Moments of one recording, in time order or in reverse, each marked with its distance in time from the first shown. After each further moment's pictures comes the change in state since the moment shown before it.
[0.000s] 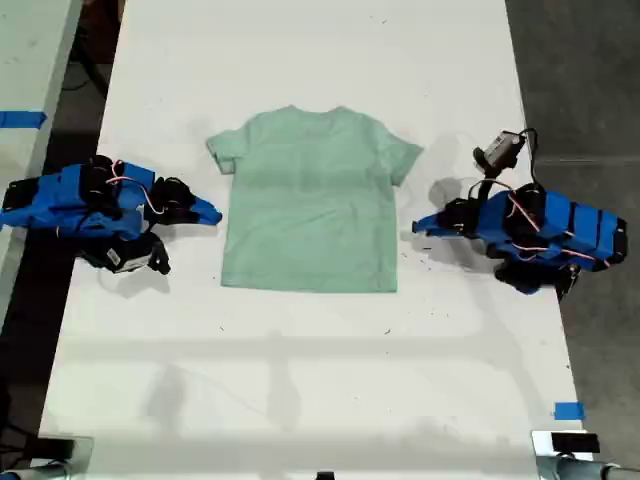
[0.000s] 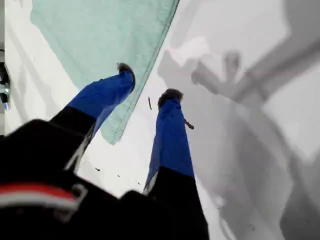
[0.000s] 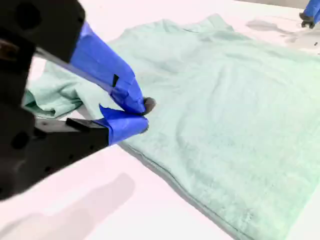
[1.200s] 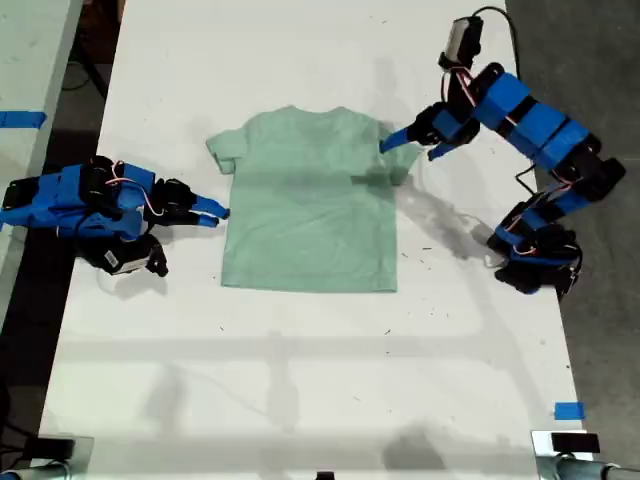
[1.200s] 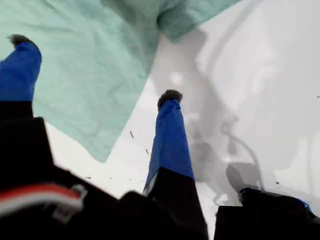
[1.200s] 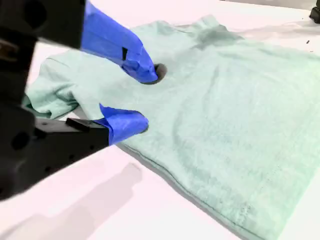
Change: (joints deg) arm 0 1.1 0.0 0.0 0.0 0.9; arm 1 28.0 -95.0 -87.0 17.2 -33.6
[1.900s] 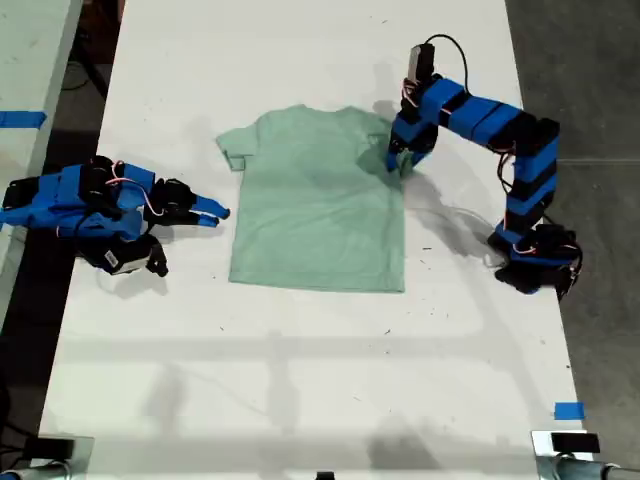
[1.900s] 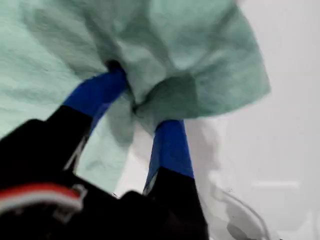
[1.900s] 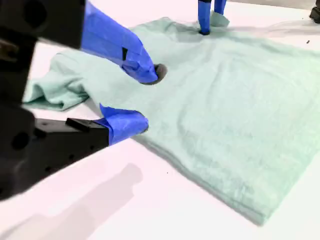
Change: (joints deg) arm 0 0.0 0.0 0.0 0.0 0.0; arm 1 3.3 -37.0 -17.8 -8.5 -0.4
